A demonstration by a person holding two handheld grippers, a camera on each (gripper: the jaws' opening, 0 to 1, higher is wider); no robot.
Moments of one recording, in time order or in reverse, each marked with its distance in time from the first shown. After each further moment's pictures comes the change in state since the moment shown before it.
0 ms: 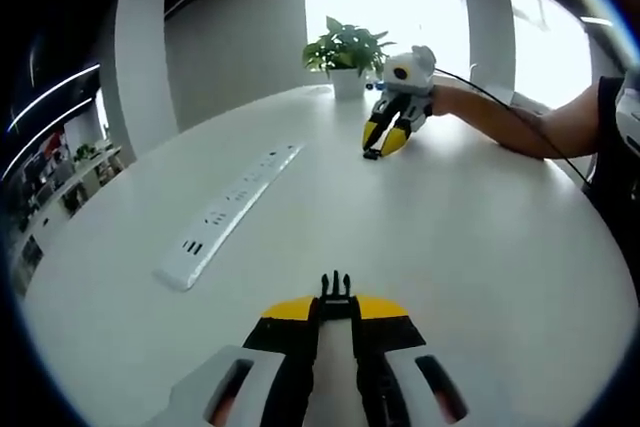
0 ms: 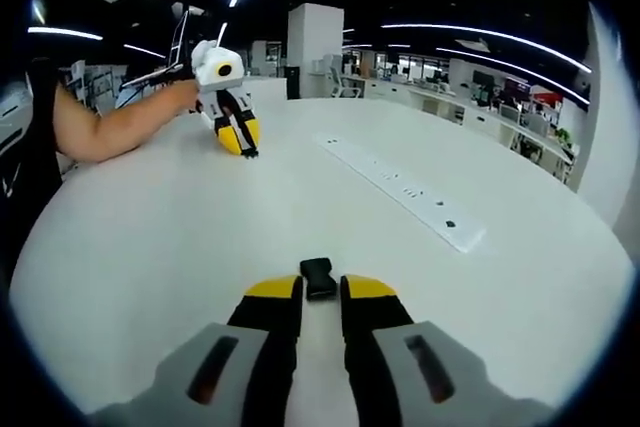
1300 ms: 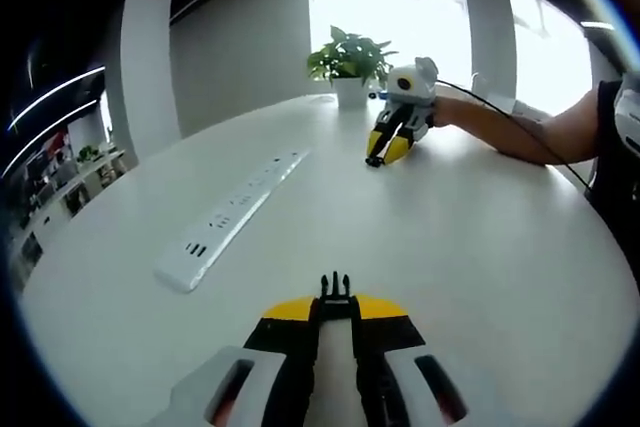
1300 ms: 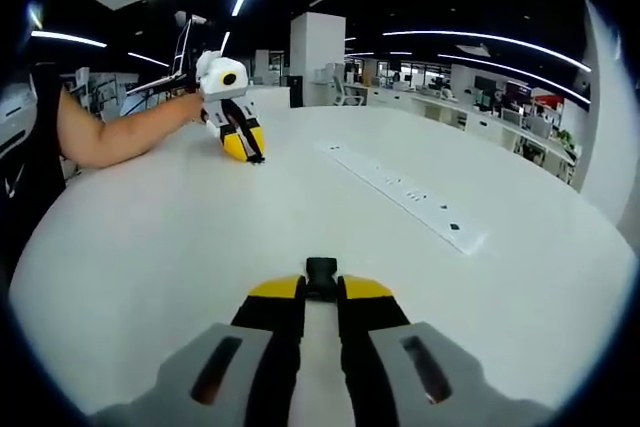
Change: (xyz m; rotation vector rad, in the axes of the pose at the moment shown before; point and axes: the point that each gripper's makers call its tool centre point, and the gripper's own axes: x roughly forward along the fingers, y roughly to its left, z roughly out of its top) left arm 0.000 0.001 0.003 -0.009 -0.046 0.005; right arm 0.003 -0.003 0.001 0.014 -0.040 0.011
